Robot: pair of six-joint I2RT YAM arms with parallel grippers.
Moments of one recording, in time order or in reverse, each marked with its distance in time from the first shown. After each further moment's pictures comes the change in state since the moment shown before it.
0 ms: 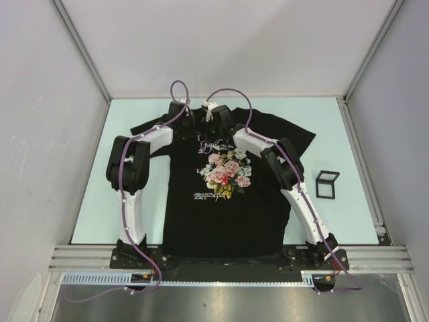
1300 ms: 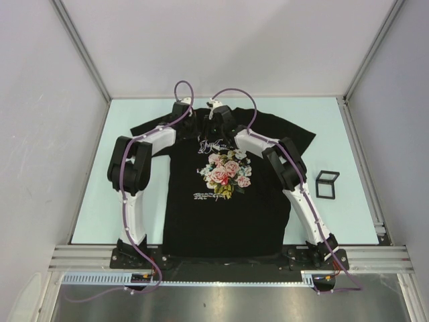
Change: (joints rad) left arm -0.030 0.001 0.005 0.001 -0.089 0.051; right arm 0.000 -0.046 -0.077 0.089 0.052 0.154
